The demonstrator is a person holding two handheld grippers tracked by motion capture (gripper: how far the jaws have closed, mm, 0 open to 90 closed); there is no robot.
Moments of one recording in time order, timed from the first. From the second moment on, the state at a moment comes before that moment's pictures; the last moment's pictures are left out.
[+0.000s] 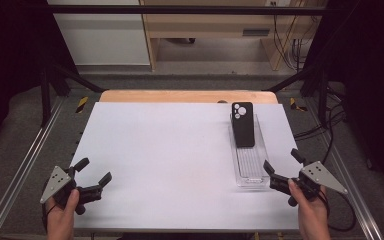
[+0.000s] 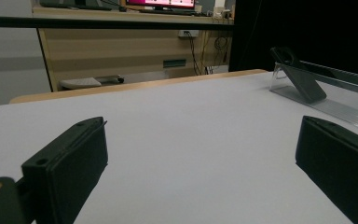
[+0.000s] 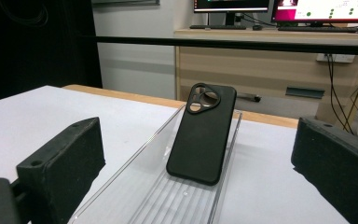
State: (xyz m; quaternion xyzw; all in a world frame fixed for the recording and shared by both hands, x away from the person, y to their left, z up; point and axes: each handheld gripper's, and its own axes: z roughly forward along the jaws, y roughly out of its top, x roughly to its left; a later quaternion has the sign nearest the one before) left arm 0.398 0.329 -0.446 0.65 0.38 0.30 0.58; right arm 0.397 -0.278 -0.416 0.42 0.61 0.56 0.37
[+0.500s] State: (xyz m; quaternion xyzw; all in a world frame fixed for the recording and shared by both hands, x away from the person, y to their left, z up) left arm 0.399 0.326 -0.447 0.66 0.37 0.30 0.58; right arm 0.403 -0.259 -0.434 0.39 0.63 0.57 0.35
